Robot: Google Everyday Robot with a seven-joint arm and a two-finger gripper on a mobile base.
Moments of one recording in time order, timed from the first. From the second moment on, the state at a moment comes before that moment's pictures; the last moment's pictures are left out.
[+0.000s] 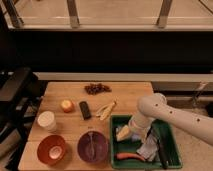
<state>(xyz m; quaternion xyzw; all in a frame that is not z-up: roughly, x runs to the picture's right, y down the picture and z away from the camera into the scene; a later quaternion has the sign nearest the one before) 0.138 0.264 0.741 -0.39 0.22 0.66 0.60</state>
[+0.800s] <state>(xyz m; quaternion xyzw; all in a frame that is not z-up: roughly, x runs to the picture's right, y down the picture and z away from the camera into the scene) 0.151 0.242 0.736 -0.35 0.23 0.67 0.61</state>
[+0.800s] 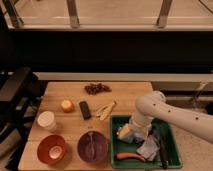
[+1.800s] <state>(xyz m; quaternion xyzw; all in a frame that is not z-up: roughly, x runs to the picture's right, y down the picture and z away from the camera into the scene) 0.138 0.198 0.759 -0.28 0.16 0.71 0.63</state>
